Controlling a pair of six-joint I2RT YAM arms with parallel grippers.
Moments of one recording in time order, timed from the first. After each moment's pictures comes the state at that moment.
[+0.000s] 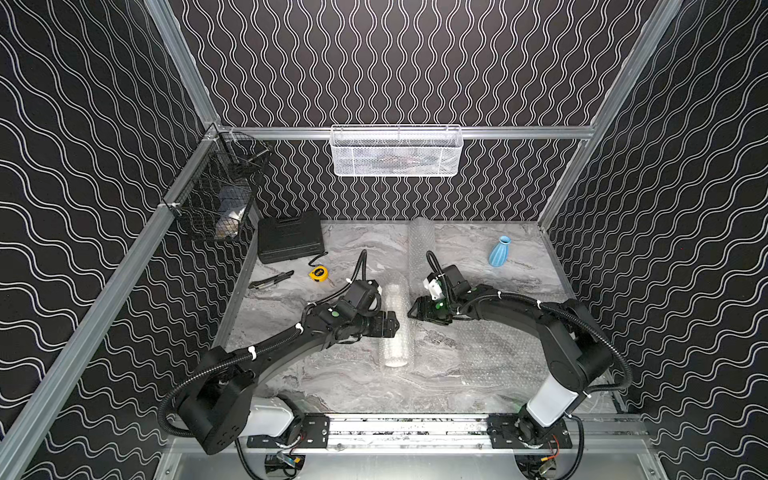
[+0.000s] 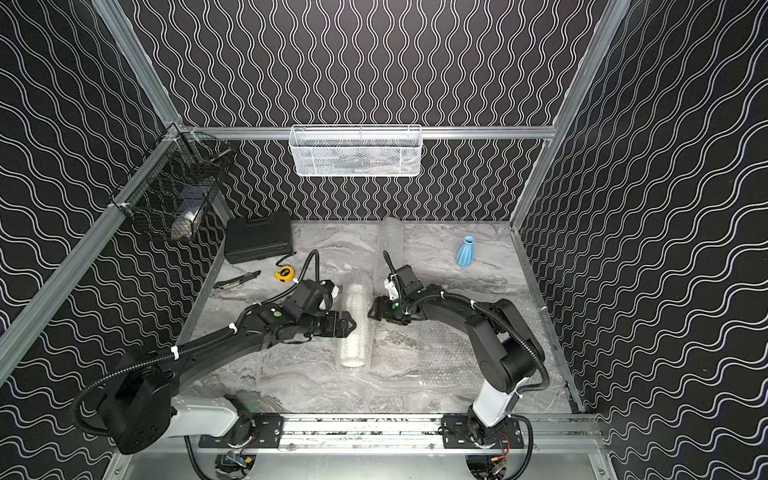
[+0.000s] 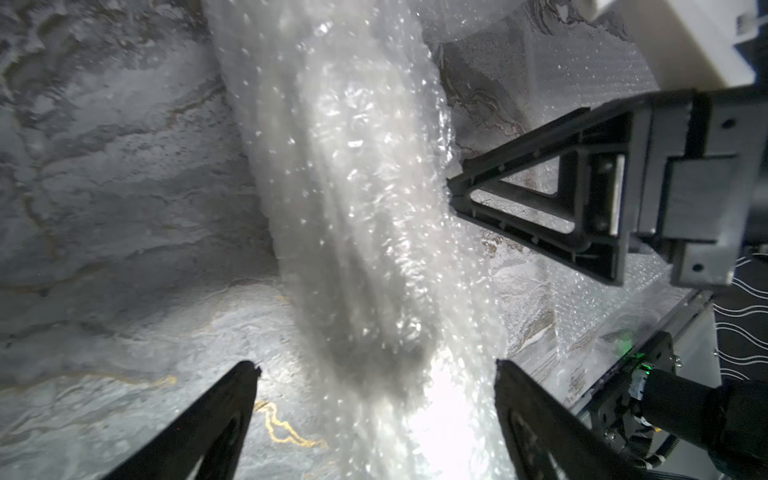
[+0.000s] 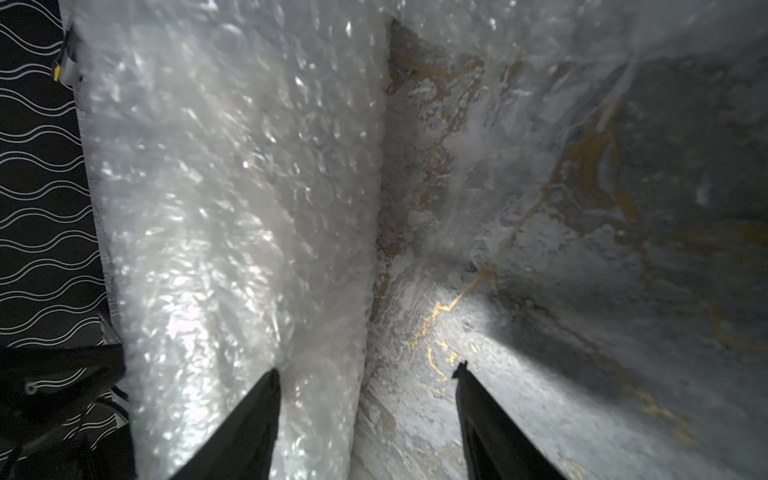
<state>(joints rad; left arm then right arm) -0.58 1.34 0.83 -0.42 0.18 -0.57 0.58 1.72 0.99 -0.31 -0.36 0.61</state>
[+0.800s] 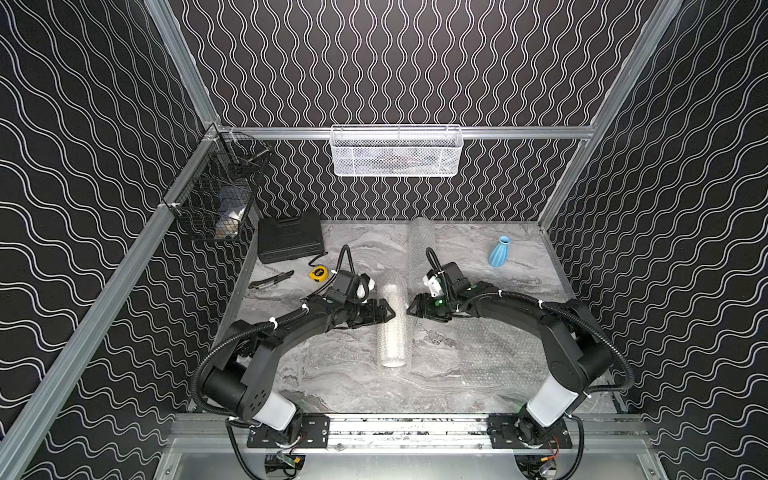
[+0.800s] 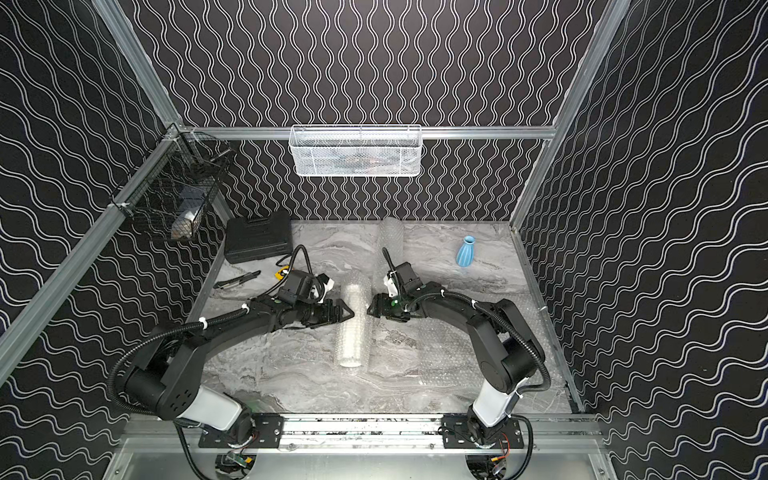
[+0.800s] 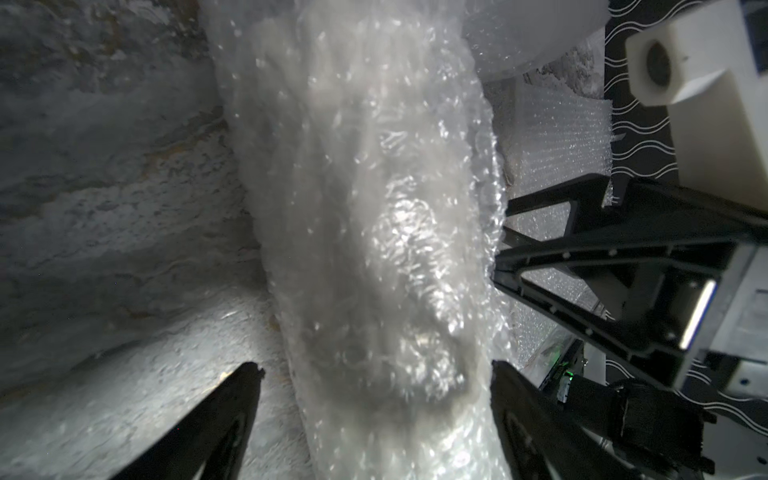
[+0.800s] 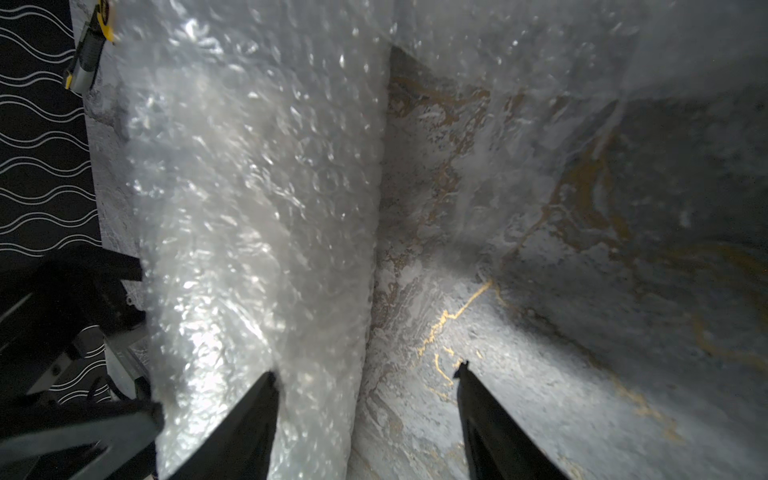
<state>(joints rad) -0.39 1.53 0.80 -0.19 0.49 -0.58 0.58 1.72 1.03 -0.33 -0.35 0.60</state>
